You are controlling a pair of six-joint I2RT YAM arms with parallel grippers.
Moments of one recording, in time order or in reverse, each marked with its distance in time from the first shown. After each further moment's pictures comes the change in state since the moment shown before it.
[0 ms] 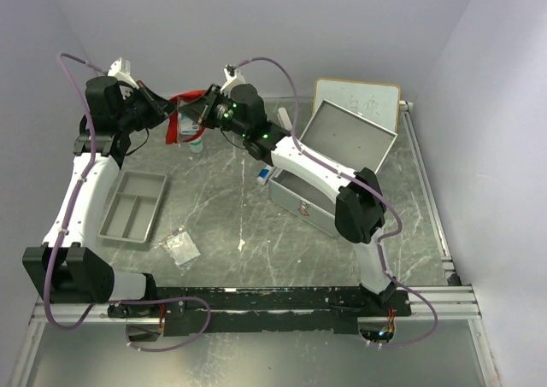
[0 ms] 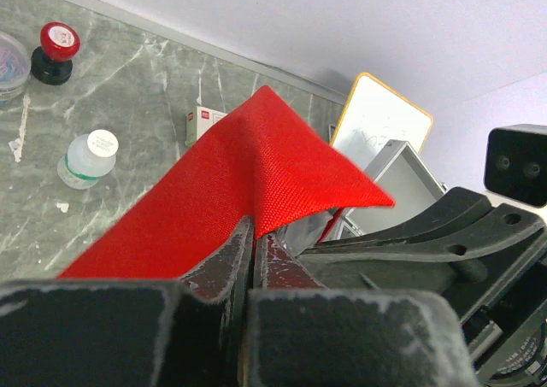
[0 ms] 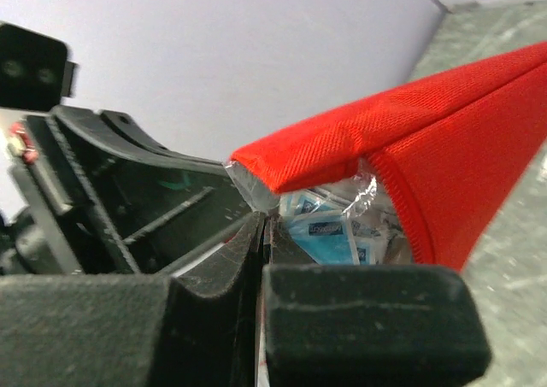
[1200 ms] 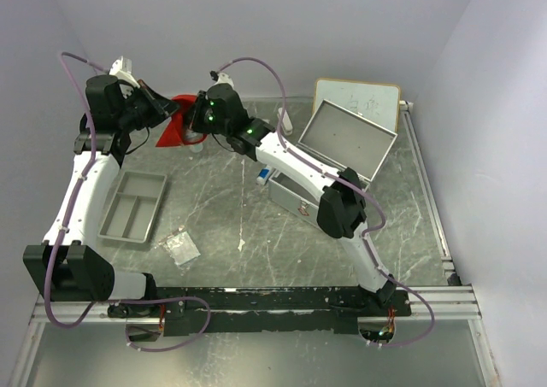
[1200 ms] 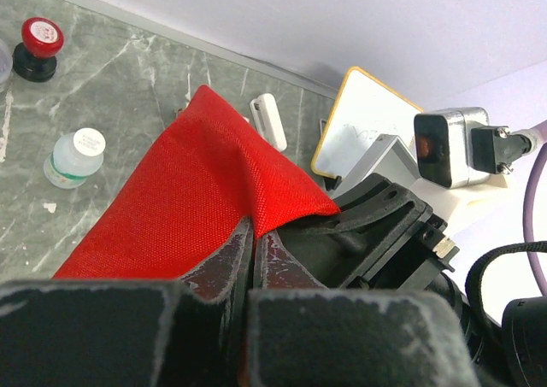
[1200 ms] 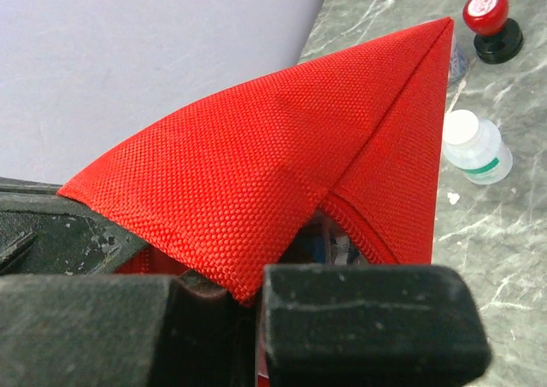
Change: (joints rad) left arm -0.006 0.011 0.011 0.000 0.032 -0.008; right arm 0.037 0.160 0.294 -0.418 0.172 -0.150
